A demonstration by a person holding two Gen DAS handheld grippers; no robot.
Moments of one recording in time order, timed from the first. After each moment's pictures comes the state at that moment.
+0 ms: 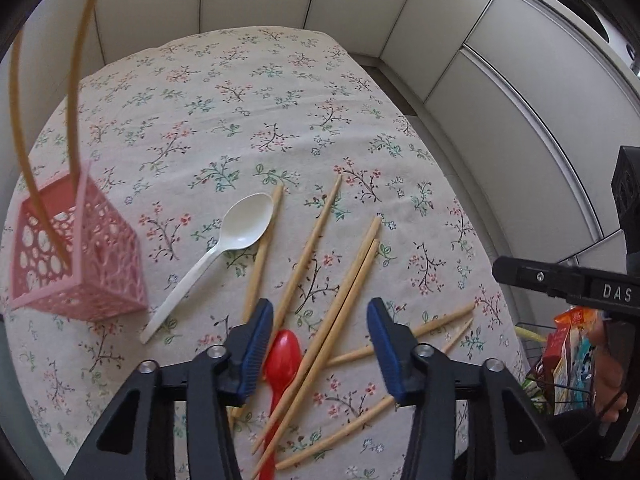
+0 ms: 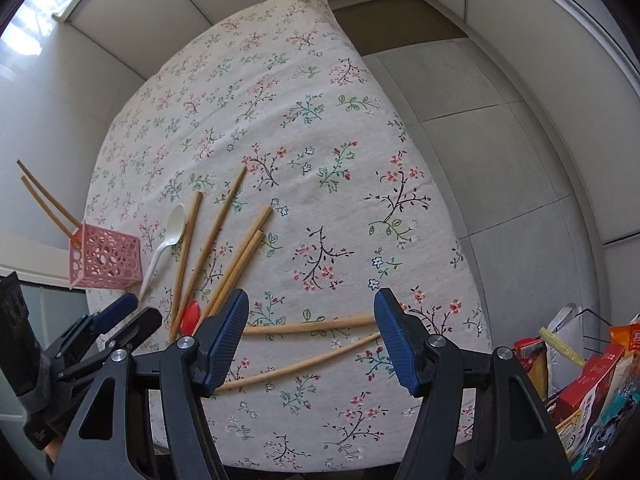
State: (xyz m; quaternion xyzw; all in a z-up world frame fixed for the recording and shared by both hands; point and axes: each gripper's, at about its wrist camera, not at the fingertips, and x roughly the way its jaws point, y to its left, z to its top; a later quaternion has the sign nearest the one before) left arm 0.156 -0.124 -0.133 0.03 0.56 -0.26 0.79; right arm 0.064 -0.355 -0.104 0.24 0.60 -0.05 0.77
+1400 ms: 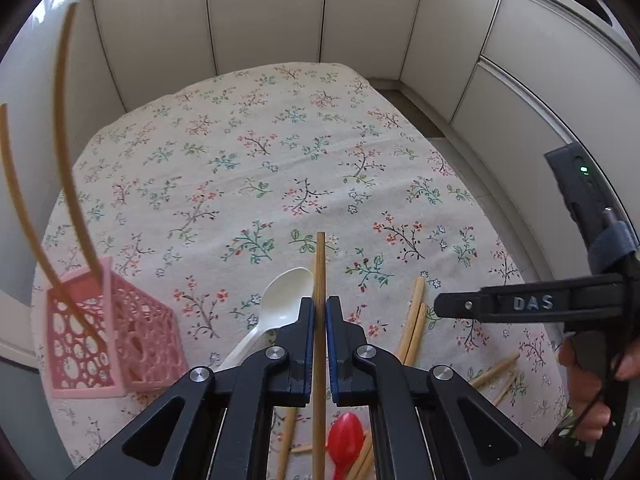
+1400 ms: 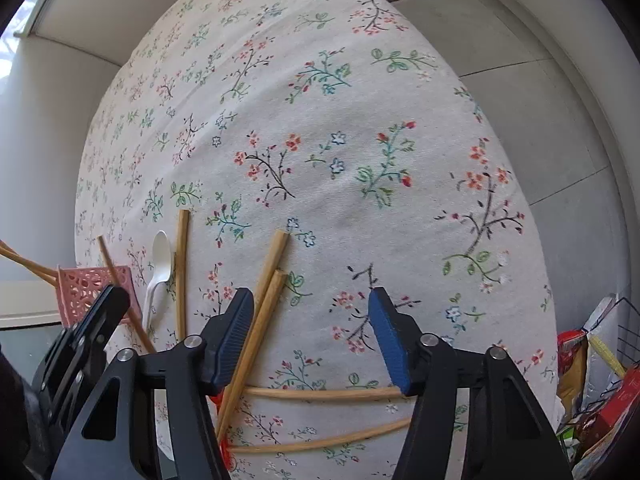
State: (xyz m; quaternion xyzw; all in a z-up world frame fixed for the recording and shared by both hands) left arm 0.183 -0.125 -0.115 0.08 0.50 -0.21 0.84; right arm 0.139 -0.341 -0.171 0.29 0.64 -0.04 0.71
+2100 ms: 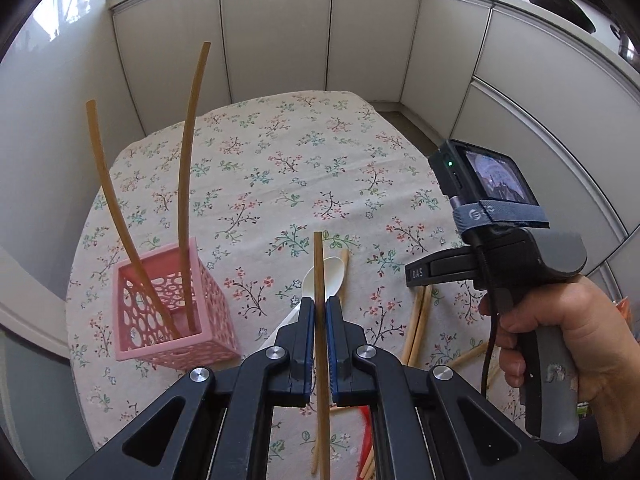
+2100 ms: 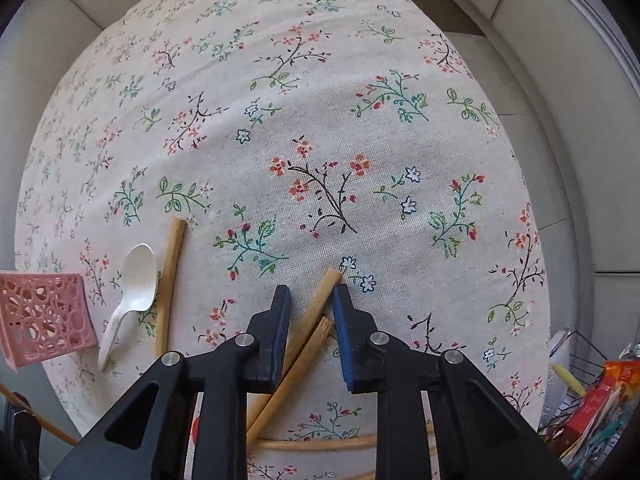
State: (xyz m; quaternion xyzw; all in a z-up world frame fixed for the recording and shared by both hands) left arm 0.152 -0.079 -0.081 0.08 0.46 -0.21 0.86; right arm 0.187 -0.276 -0.183 0.15 0.66 -0.11 0.73
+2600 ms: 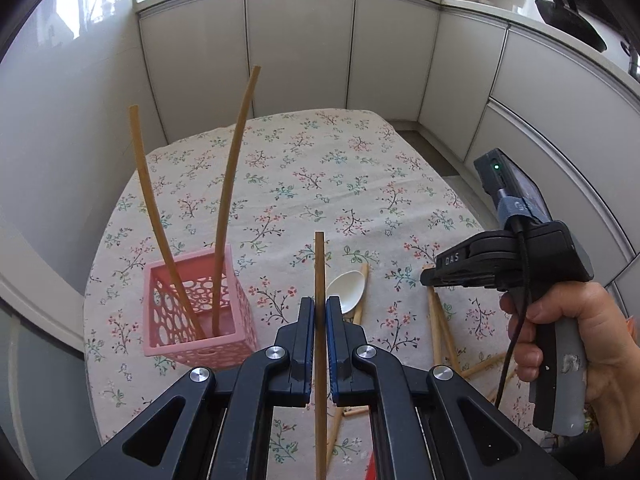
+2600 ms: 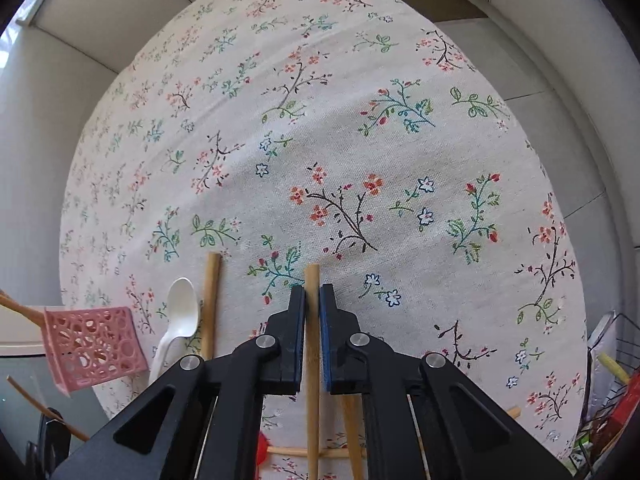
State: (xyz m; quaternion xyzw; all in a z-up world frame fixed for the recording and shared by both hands) left arm 0.145 -0.065 -0.068 0.06 0.43 -0.18 0.88; right arm 0.190 -0.304 -0.176 0.26 0.61 -0.07 0.74
